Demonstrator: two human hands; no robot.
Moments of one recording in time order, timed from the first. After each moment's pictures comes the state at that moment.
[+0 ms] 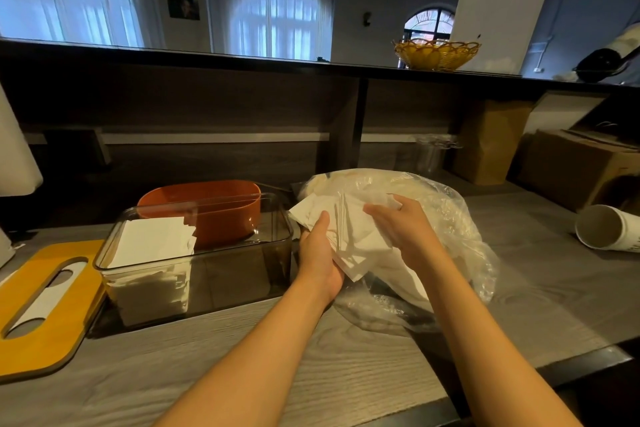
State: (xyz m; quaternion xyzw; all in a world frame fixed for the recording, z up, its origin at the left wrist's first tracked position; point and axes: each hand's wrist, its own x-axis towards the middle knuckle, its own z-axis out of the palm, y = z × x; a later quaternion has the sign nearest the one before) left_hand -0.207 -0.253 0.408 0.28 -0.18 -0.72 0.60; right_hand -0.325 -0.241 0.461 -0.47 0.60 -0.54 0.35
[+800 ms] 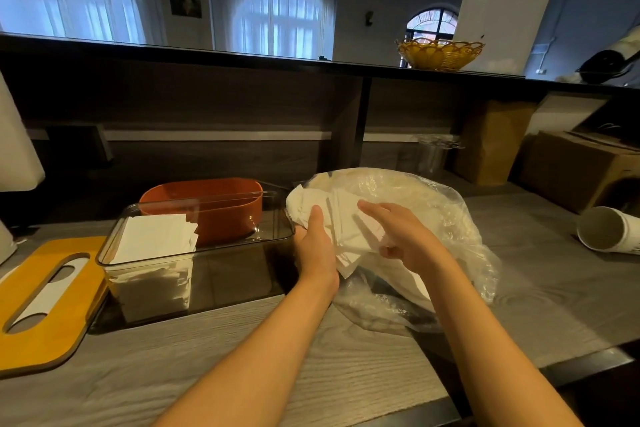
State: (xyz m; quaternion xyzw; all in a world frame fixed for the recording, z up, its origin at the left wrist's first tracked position) left_hand -0.203 -0.246 0.412 0.36 -0.23 -0.61 0.66; right_hand -0.323 -0.235 0.463 -0.47 0.64 -0.43 0.42
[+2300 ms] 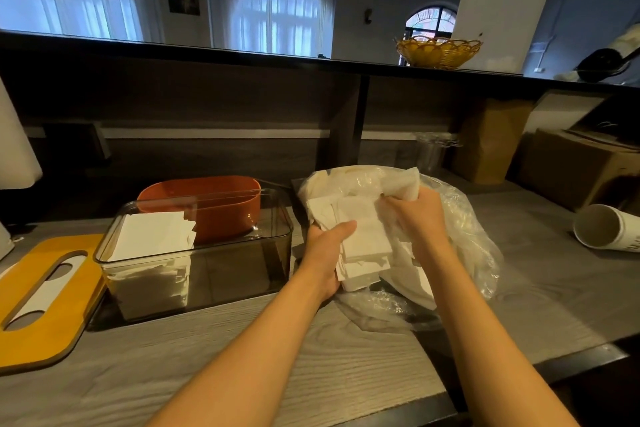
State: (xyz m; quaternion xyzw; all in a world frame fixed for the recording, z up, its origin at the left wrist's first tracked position) left_hand -0.204 -0.251 0.404 0.35 -0.31 -0.70 0.54; right_hand -0.334 -0.232 0.469 -0.48 0.60 -0.60 0.24
